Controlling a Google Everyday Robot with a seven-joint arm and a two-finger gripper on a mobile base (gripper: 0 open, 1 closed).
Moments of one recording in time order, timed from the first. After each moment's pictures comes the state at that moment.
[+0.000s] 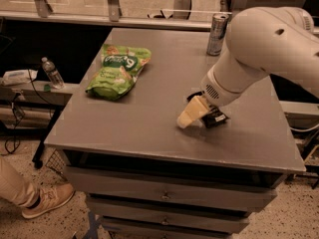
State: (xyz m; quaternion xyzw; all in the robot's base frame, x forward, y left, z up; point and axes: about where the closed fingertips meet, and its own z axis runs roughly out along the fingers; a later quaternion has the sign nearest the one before) arm 0.537 -0.113 0.828 -0.35 0.92 0.06 0.20
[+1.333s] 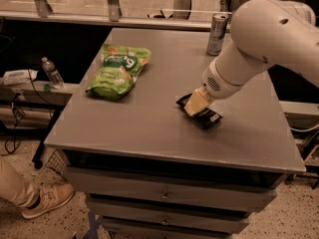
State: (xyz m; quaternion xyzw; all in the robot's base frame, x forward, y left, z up) arm 0.551 -0.111 0.836 -0.35 0.91 0.08 0.20
